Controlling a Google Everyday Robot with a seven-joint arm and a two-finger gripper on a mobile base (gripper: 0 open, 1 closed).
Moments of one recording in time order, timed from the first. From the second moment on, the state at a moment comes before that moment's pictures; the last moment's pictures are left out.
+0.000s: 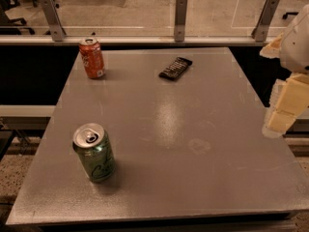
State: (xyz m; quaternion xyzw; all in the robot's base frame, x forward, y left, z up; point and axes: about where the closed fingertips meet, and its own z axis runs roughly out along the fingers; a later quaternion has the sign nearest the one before) arm 0.438 -0.217 0.976 -0.60 0.78 -0.03 0.16
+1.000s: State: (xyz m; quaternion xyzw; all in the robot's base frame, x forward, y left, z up) arm 0.480 -0.178 0.975 -0.61 0.76 0.00 0.20
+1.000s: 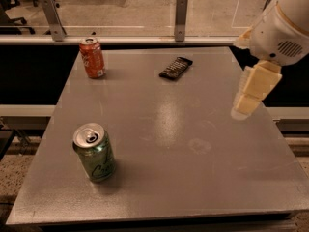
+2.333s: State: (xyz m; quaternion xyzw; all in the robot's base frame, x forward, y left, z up) arm 0.620 -0.016 0.947 -0.58 0.74 0.10 0.31
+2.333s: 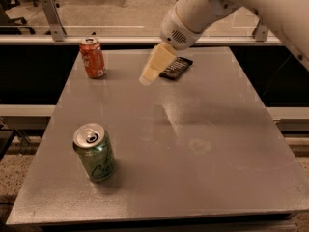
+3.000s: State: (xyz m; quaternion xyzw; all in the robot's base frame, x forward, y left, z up) arm 0.663 0.062 0.930 -0.58 0.75 0.12 0.31
